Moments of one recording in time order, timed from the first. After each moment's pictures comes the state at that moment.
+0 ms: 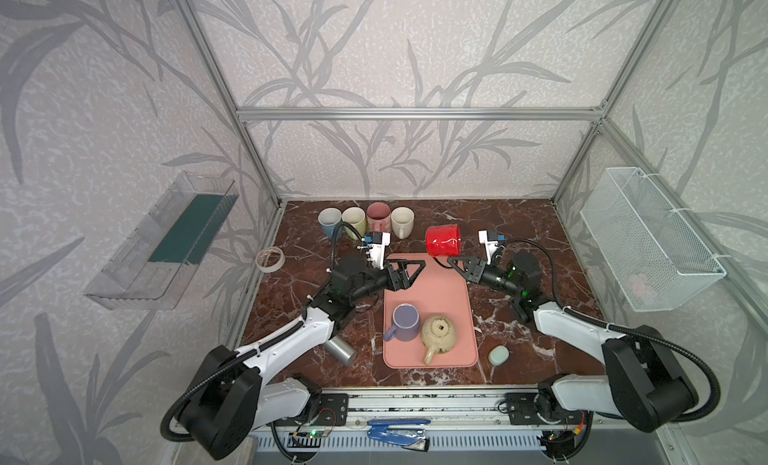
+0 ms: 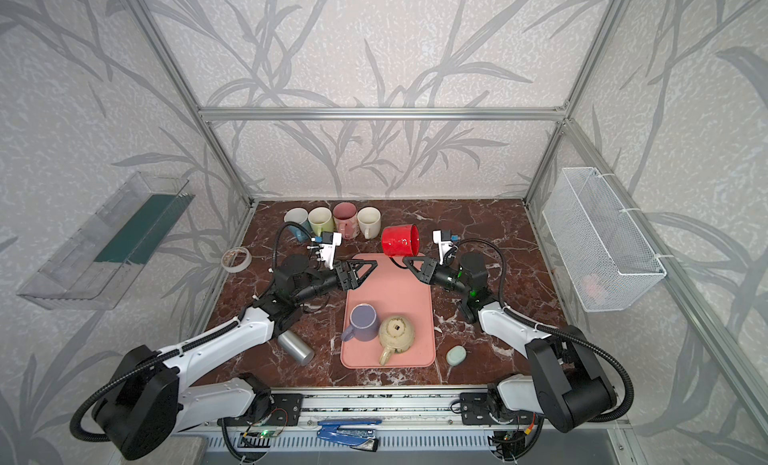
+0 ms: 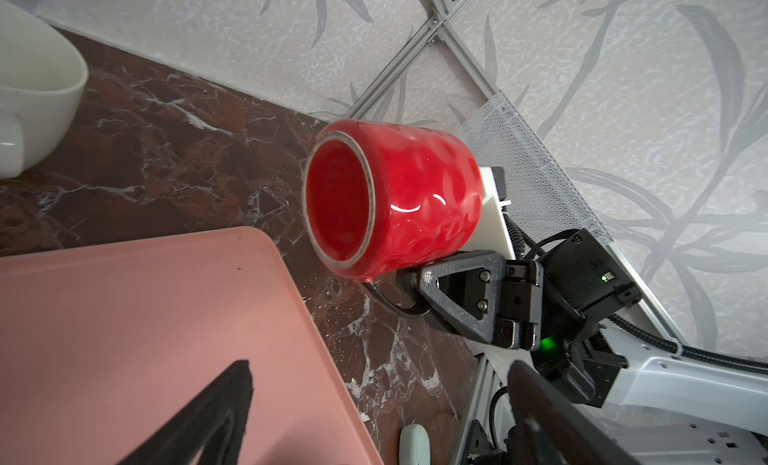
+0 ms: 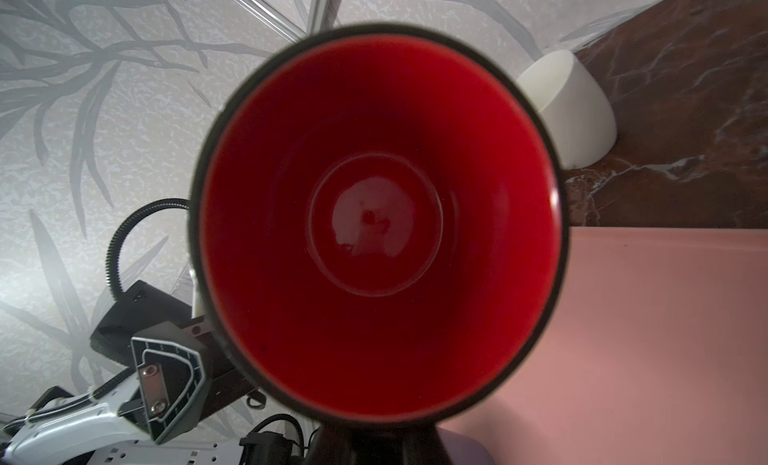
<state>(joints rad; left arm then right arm) -0.54 1.18 0.63 0.36 0.41 -0.72 0.35 1.32 0.55 0.64 -0.67 0.90</state>
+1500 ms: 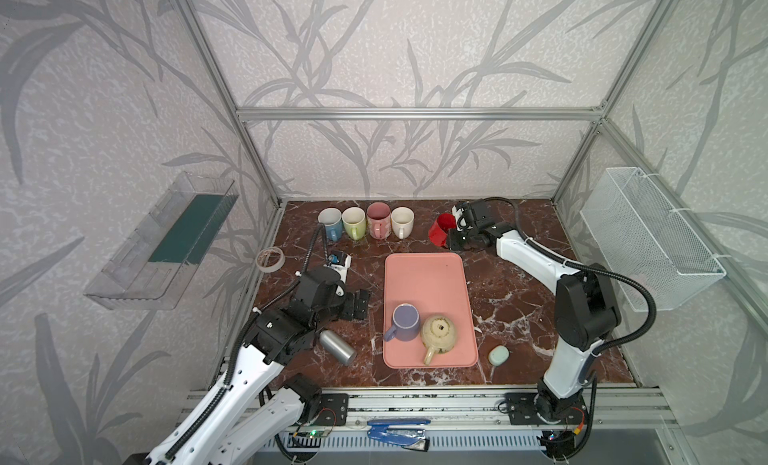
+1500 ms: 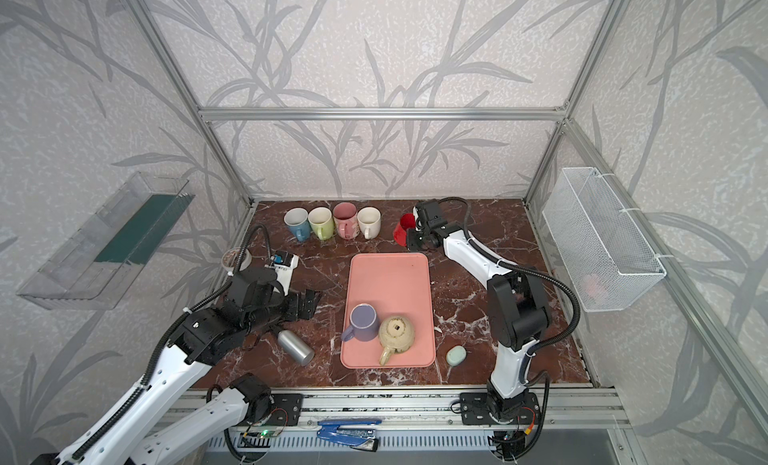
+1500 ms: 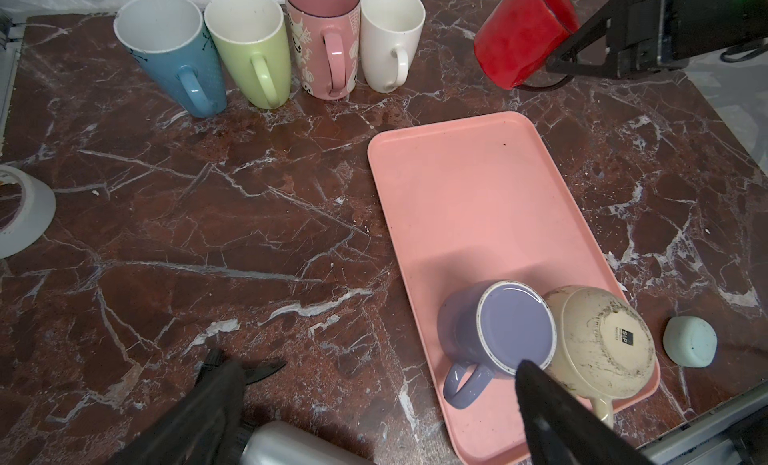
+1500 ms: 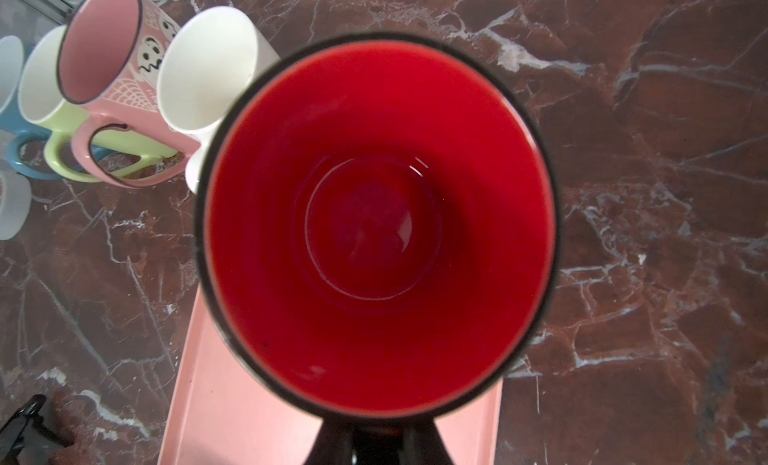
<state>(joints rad) -0.54 0.76 0.89 -0.84 -0.12 -0.29 0.42 1.87 1.47 -0.48 -0.10 0.34</state>
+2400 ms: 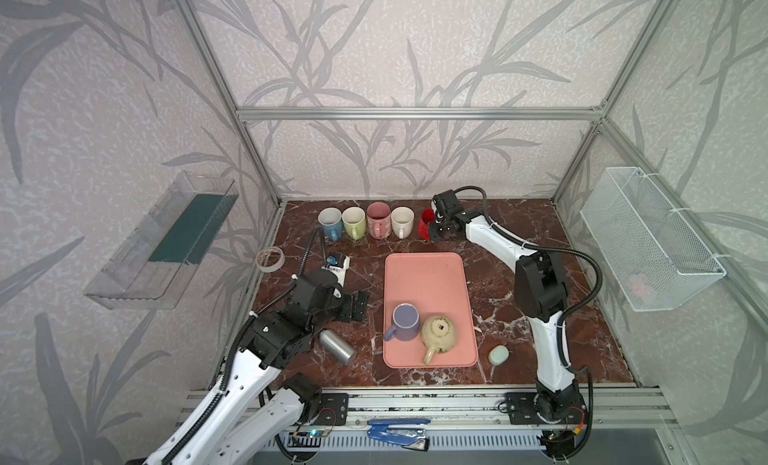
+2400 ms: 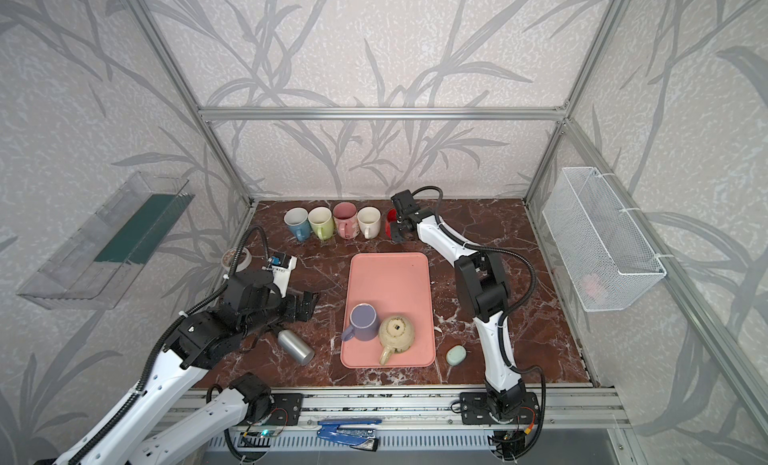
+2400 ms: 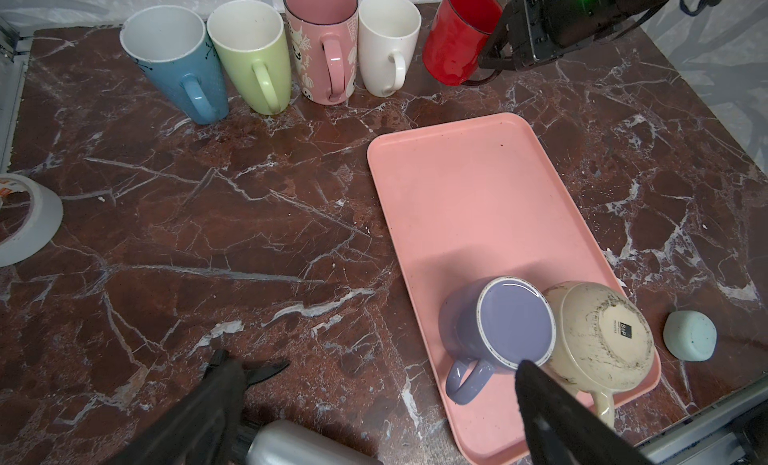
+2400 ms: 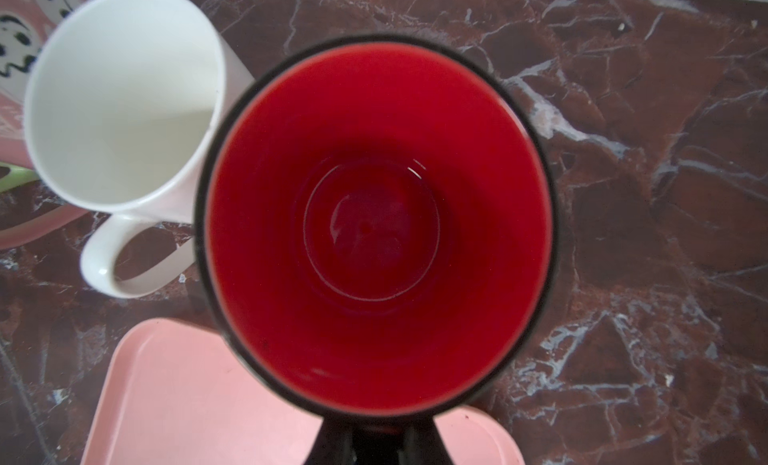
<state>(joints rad) -0.54 0.74 0.89 -0.84 -0.12 -0.27 0.49 2.21 1.89 -0.64 0.08 0.26</state>
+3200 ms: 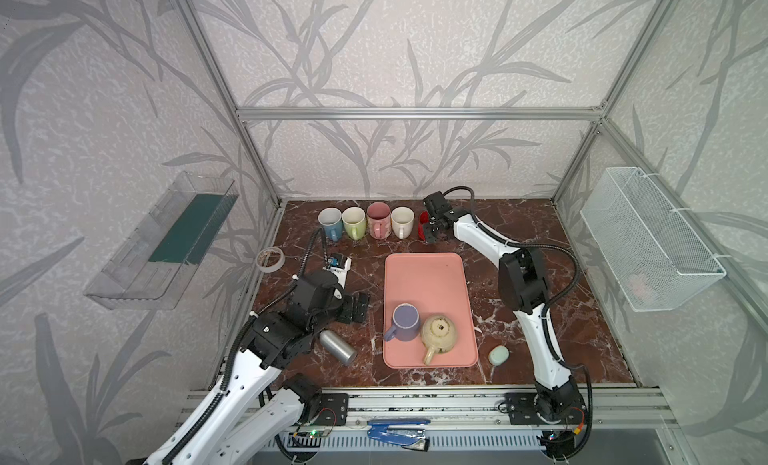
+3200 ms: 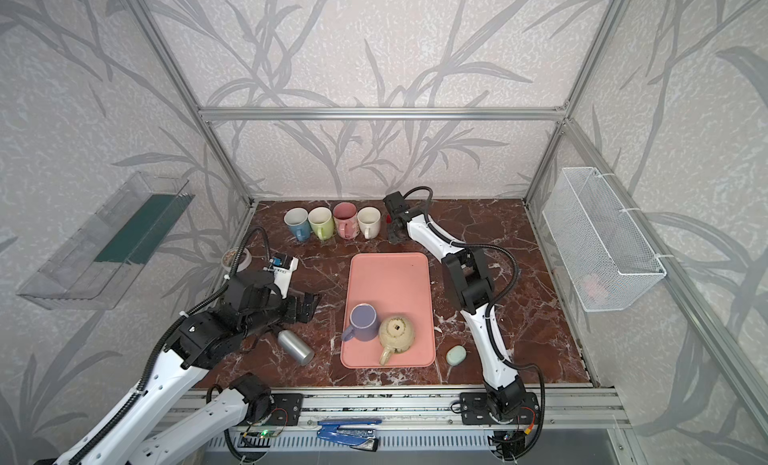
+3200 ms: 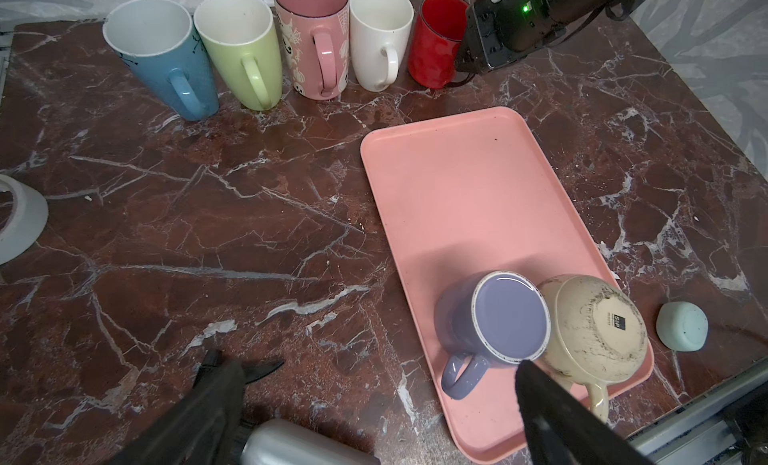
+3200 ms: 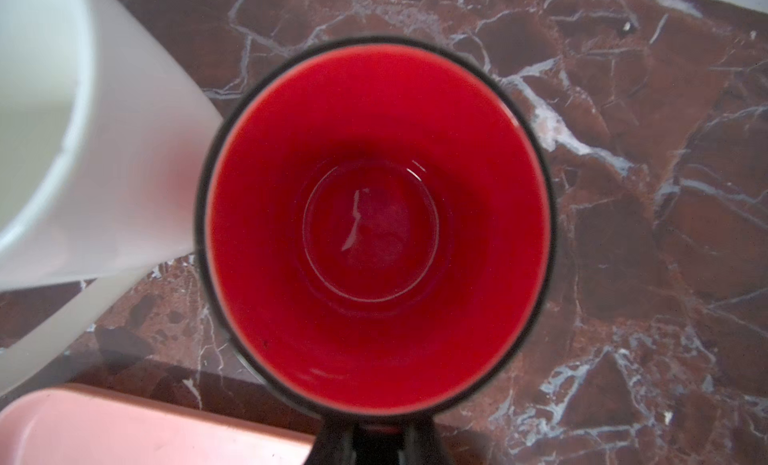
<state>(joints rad) -0.54 0.74 0.88 -0.84 -0.10 -0.26 0.51 2.37 2.08 -0.73 0.18 0.23</state>
